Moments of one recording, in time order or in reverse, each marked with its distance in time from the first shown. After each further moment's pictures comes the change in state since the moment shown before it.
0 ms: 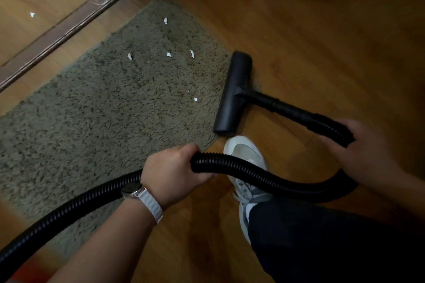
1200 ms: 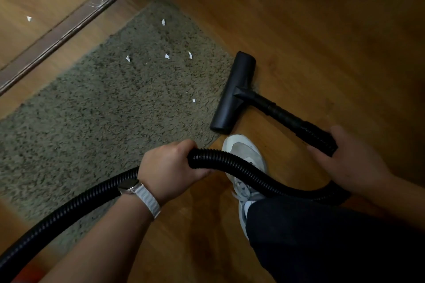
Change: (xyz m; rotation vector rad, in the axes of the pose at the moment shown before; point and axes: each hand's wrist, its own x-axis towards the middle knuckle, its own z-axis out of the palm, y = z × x) left_hand 0.005 0.000 -0.009 0.014 -0.011 0.019; right_hand -0.009 0.006 0.011 -0.230 -0.106 -0.002
